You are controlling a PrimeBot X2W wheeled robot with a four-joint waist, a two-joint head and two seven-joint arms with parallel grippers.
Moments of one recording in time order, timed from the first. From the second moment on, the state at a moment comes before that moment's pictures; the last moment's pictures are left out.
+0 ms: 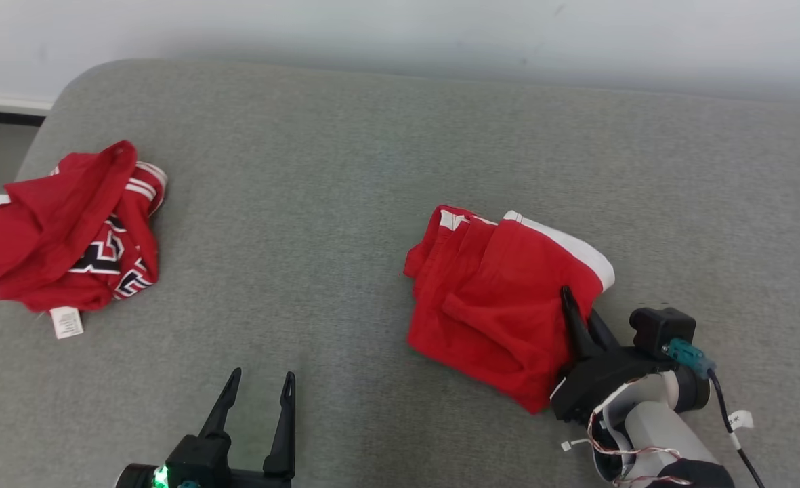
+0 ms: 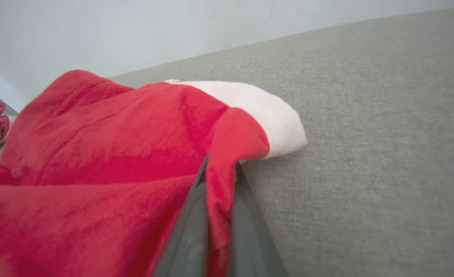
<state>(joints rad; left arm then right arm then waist) -0.09 0.05 -0.16 0.28 -0.13 -0.07 -0.26 -0.48 -0.10 0.13 0.79 0.34 0.13 -0.26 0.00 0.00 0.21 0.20</state>
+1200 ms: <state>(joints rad) -0.23 0.05 -0.23 0.27 -0.05 -0.12 -0.26 -0.41 -0.07 0.14 0.65 0.34 0.13 -0.26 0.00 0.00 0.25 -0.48</state>
